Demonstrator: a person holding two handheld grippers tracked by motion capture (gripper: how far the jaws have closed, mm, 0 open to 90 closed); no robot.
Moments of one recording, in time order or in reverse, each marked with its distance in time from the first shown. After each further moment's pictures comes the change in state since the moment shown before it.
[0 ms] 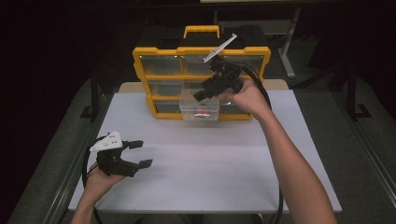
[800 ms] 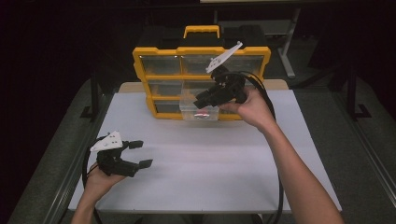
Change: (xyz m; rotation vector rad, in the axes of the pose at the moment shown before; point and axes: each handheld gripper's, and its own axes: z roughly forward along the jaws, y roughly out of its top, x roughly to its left) left arm 0.000 0.000 0.001 0.001 0.001 -0.003; right arm 0.039 -0.014 -0.015 -0.048 0.056 -0.109
